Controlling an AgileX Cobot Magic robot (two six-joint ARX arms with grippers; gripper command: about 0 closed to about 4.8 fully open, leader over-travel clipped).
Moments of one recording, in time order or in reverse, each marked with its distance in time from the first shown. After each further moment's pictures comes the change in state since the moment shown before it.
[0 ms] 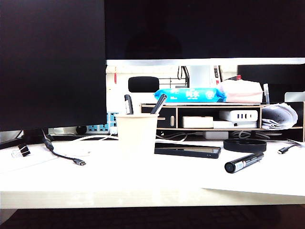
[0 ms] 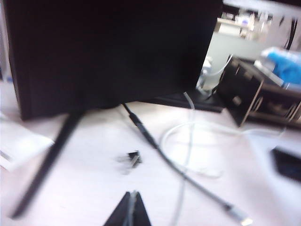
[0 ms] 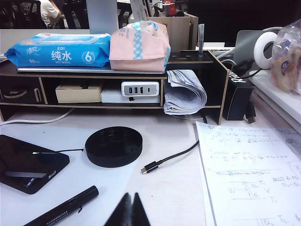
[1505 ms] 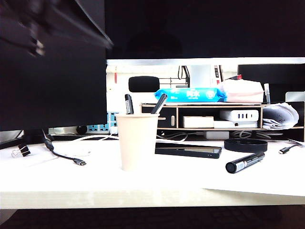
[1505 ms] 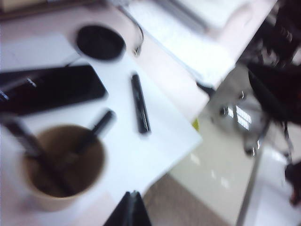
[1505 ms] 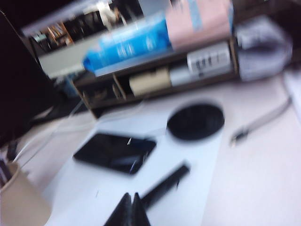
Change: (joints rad) left arm -0.441 1.130 0.765 -0.131 0.610 0.159; right arm 0.003 0.005 0.045 -0.112 -0.233 0.378
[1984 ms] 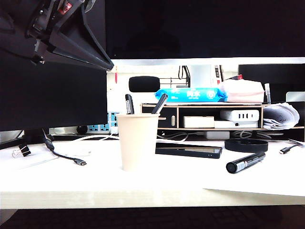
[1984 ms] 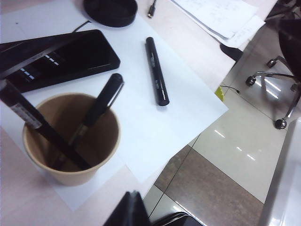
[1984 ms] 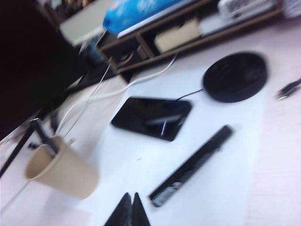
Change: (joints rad) left arm -0.056 0.016 0.000 -0.086 -0.130 0.096; right arm 0.009 0.251 0.170 -0.082 -0.159 0.092
